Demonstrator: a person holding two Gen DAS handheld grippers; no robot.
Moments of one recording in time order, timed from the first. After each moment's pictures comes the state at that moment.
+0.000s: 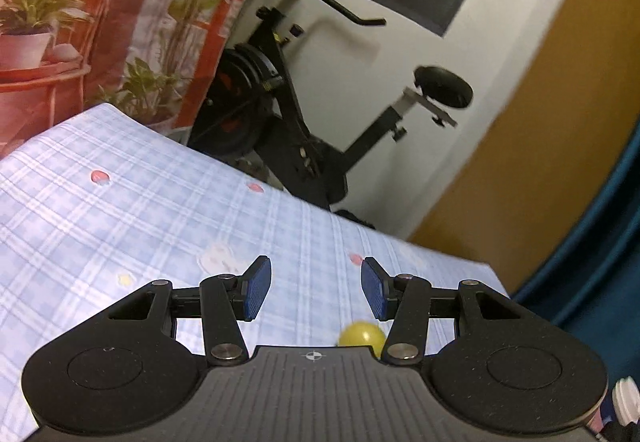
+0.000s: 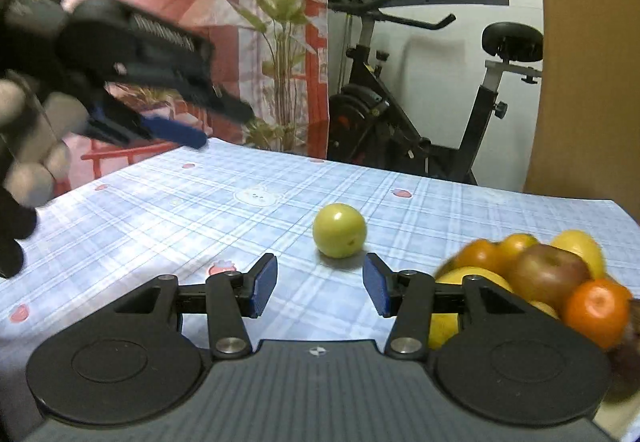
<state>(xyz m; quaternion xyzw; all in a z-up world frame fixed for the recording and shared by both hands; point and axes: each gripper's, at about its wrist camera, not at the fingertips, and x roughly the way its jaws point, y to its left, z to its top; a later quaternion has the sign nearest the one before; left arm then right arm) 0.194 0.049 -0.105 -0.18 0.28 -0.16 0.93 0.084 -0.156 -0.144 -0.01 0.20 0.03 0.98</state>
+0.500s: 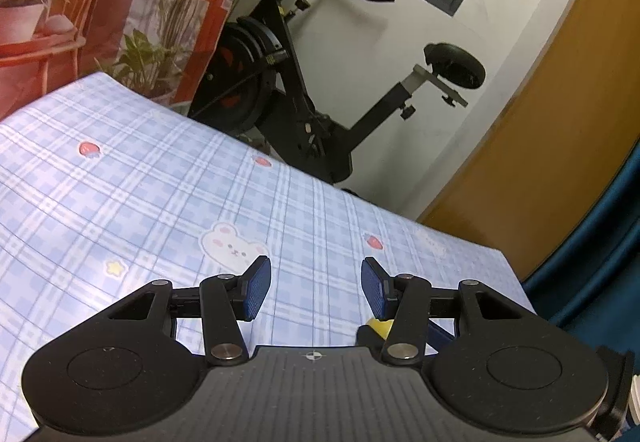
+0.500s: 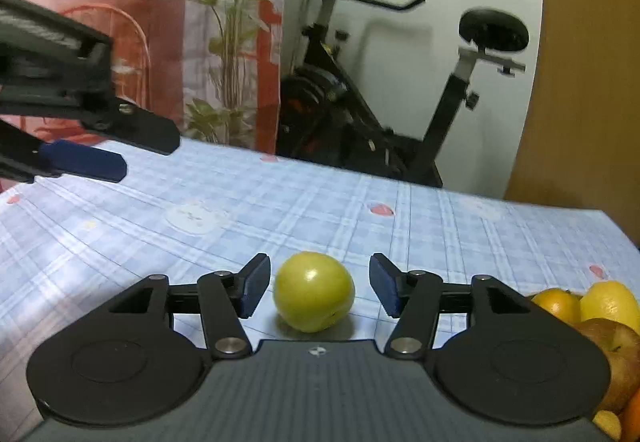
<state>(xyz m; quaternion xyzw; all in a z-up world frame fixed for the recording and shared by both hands) 0.218 0.047 -0.135 -0.18 0.31 -0.17 0.92 0.177 -0.152 -0.154 -0.03 0.24 -0.05 0.97</state>
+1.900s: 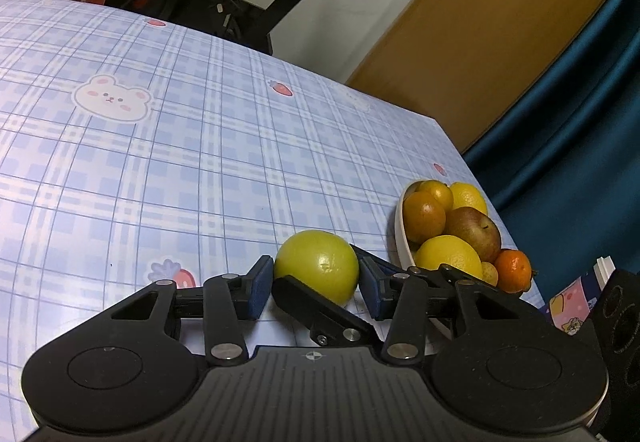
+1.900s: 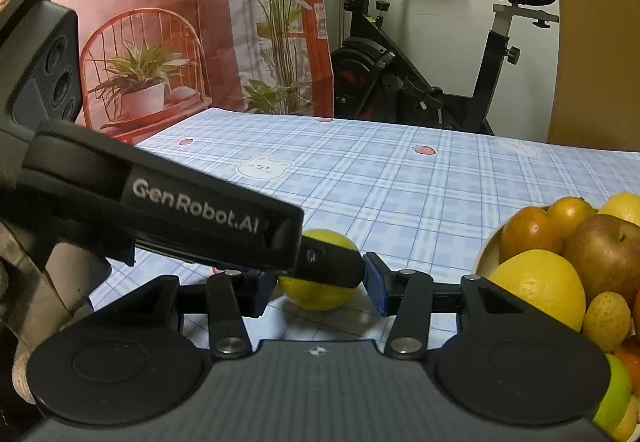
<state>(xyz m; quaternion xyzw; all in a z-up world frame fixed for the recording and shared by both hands) 0.188 -0.011 -0.197 -0.14 0.42 -0.32 0.84 0.109 -0.160 -0.156 0.03 0.26 0.04 0.96</state>
